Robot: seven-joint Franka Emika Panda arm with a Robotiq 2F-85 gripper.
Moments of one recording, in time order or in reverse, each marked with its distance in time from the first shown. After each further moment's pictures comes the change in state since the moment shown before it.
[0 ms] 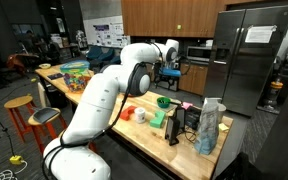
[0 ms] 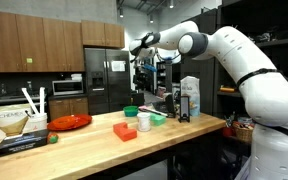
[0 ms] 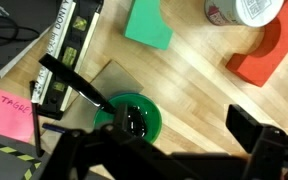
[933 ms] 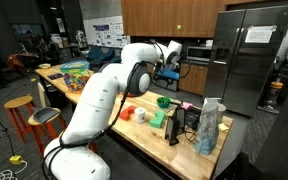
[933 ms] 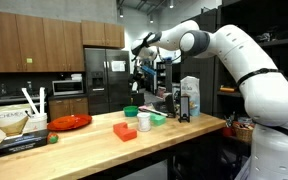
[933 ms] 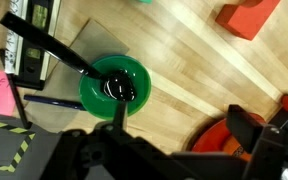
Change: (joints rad) arm -0.015 -0.027 0.000 -0.081 0.168 0.173 0.006
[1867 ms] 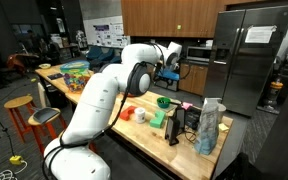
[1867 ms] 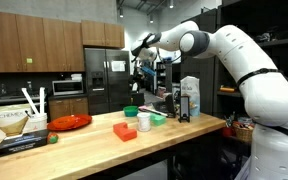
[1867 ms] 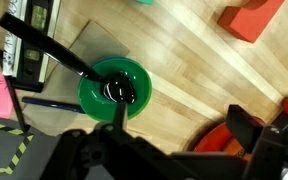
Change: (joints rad) arm 0.002 0.004 -0.002 -0.007 -0.001 0.001 -0.009
